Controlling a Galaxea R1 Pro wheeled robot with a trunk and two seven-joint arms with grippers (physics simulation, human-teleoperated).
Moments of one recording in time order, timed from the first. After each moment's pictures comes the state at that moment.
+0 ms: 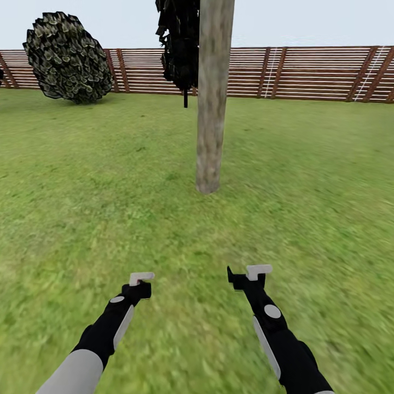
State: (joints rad) left arm -0.59 -0.04 0.03 -0.71 0.02 0.21 0.01; right arm -0.40 0.06 0.14 -1.15 -0.01 0.09 -0.08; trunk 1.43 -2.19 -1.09
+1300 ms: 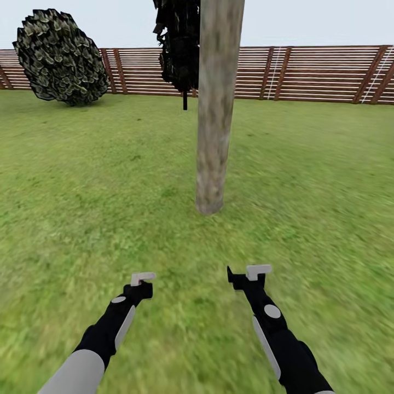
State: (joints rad) left arm -0.59 -0.05 0.03 -0.71 0.02 0.21 0.01; right arm -0.40 0.06 0.14 -1.15 -0.01 0.09 -0.08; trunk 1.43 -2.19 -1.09
